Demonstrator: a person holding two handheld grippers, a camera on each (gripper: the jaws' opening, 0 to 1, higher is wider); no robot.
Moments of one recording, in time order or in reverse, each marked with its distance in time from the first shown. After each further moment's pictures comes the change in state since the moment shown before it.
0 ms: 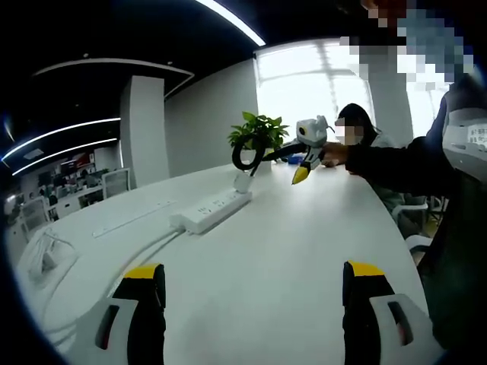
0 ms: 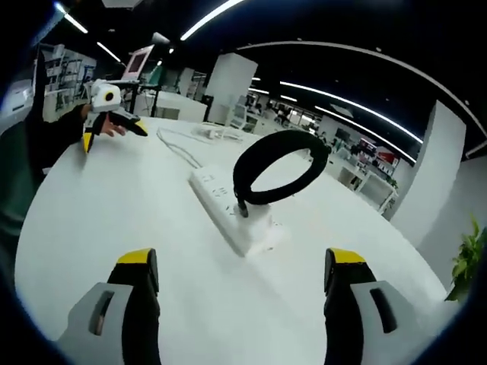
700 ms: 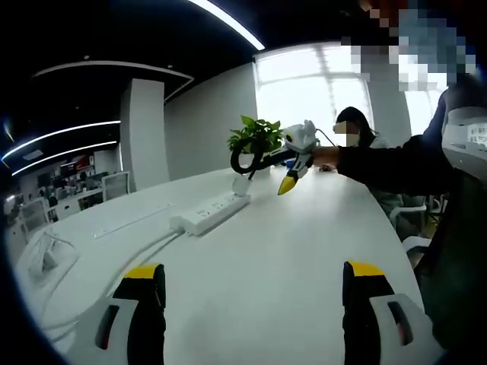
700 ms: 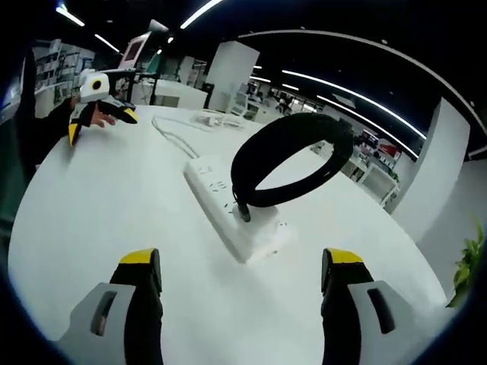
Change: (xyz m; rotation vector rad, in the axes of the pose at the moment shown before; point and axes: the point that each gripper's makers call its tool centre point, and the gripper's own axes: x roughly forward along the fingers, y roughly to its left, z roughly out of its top) left arm -0.007 -0.005 0.000 0.001 -0.025 -0.007; right arm 0.030 0.004 -0.006 -0.008 0.076 0.011
